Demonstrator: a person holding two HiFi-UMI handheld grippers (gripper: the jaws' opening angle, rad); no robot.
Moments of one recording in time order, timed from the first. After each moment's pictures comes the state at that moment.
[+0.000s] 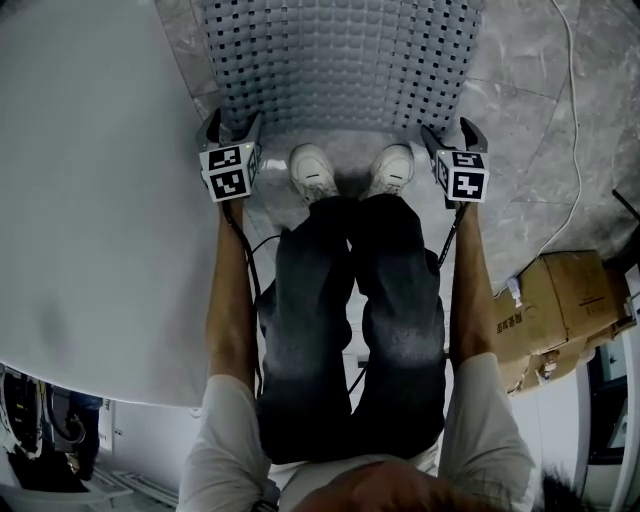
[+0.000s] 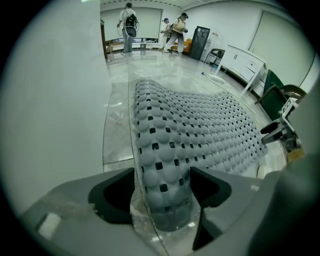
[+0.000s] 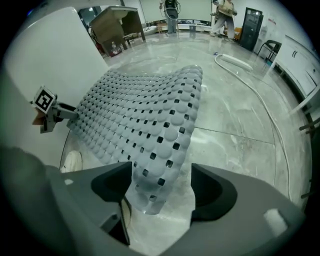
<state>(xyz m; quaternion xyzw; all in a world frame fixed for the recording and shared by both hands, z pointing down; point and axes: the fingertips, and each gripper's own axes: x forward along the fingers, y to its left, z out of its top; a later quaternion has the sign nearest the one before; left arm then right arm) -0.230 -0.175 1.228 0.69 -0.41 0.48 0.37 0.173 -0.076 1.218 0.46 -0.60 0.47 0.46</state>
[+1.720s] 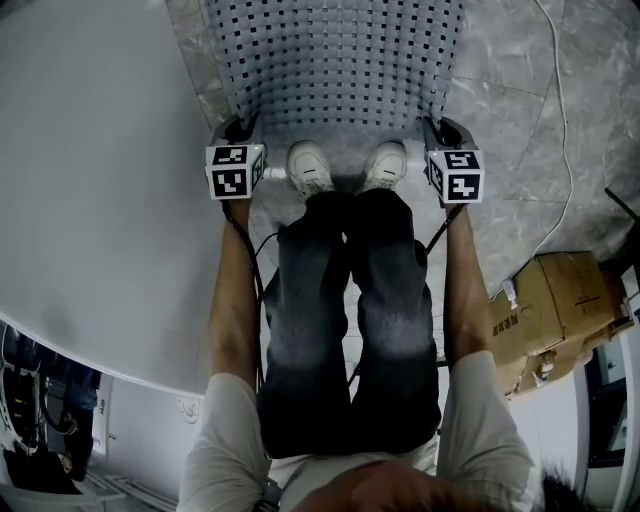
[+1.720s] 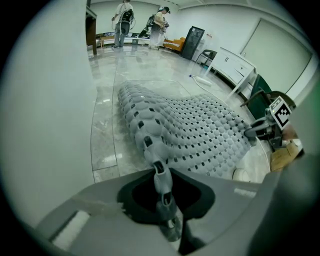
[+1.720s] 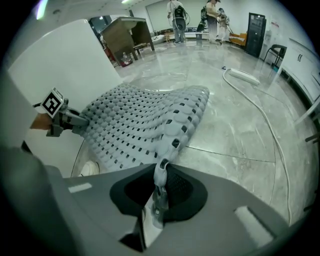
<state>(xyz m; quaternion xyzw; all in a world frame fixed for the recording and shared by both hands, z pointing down) -0.191 -0.165 1.185 0.71 -0.34 0.47 0.40 0.148 -0.106 1.168 0.44 -0.65 0.45 0.43</state>
